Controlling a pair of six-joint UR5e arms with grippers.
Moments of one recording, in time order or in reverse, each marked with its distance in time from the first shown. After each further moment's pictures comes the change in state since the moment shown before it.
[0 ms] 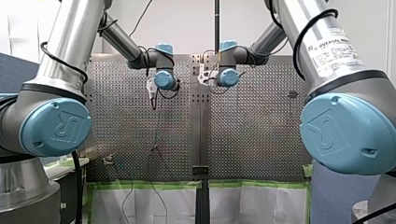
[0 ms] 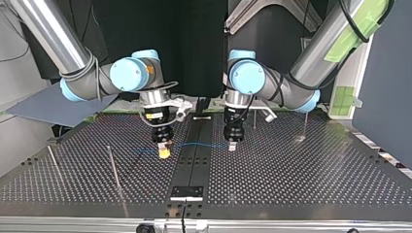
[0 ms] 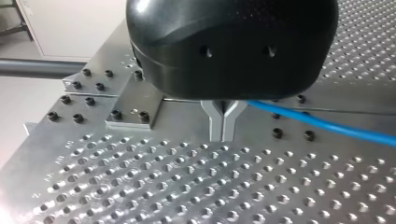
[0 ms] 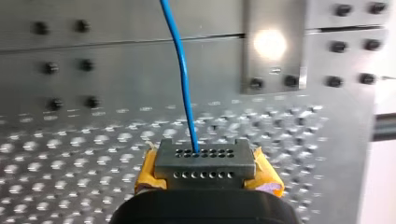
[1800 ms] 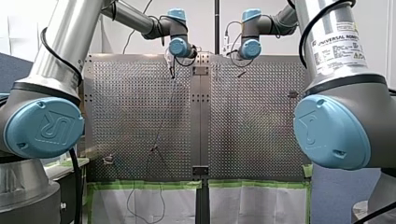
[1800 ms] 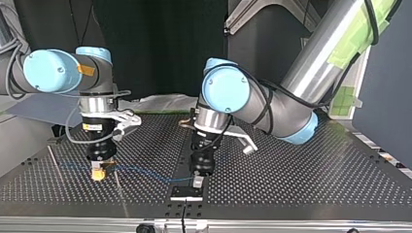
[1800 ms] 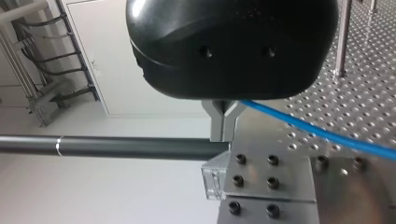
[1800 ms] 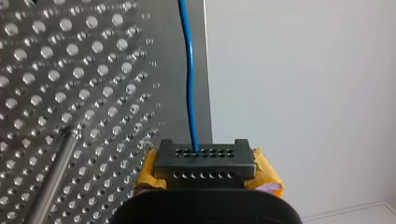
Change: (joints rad) left arm -0.110 -0.014 0.389 -0.217 0.037 -0.008; right arm -0.164 -0.188 -0.024 0.129 0.014 0.016
